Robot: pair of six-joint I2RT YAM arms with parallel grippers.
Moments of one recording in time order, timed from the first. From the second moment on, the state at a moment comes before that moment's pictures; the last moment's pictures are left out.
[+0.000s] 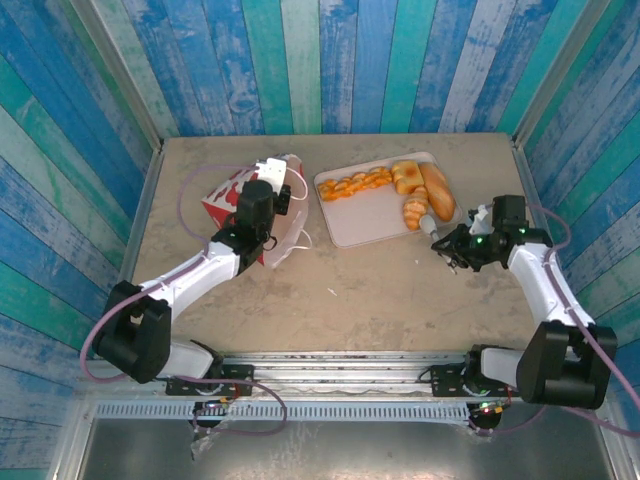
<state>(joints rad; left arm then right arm) -0.50 1.37 0.82 0.33 -0.41 0.12 -0.10 1.20 0.83 -0.76 -0.63 0.49</state>
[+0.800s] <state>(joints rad) -0.50 1.34 0.79 0.33 -0.23 0.18 0.60 1.38 1.27 -0.78 -0.57 0.58</state>
